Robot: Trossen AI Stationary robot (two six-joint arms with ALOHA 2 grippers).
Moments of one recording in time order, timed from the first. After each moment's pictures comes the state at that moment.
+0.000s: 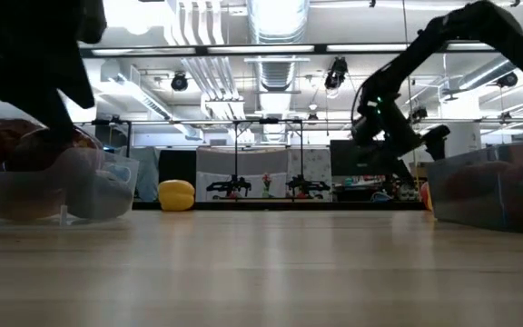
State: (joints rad) left arm -0.61 1.31 0.86 -0.75 -0.49 -1.34; right arm -1.10 2.10 1.70 -1.50 0.29 0.51
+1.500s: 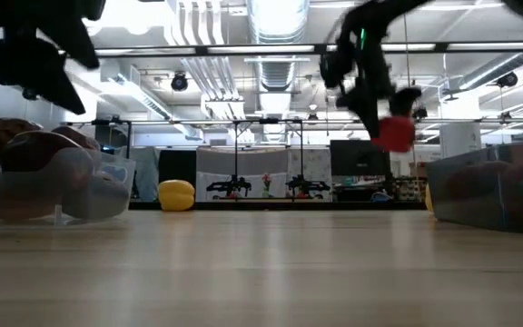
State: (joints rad) left arm -0.63 1.27 0.89 -0.69 -0.50 -1.29; right arm -0.73 1.86 1.74 -1.57 0.10 0.46
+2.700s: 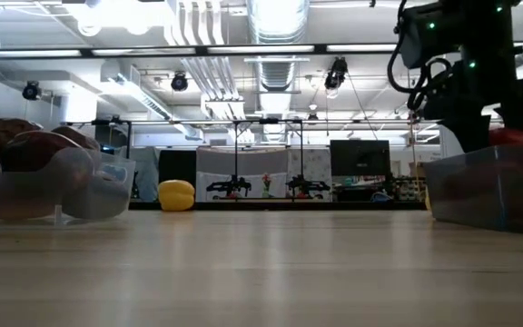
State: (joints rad) left arm -1.06 1.72 1.43 -0.90 -0.25 -1.53; right arm -0.06 1.28 0.86 -1.31 0.21 1.24
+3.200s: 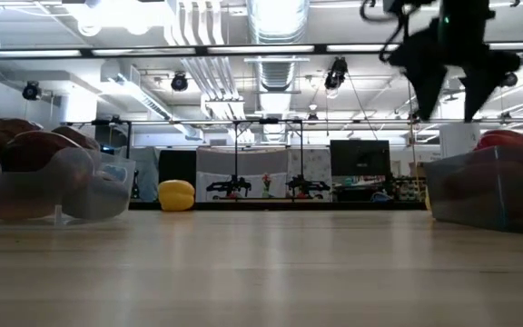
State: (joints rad) left arm -1.19 1.89 1.71 -1.31 0.07 -1.66; right arm -0.03 1.27 1.08 -1.31 0.26 1.18
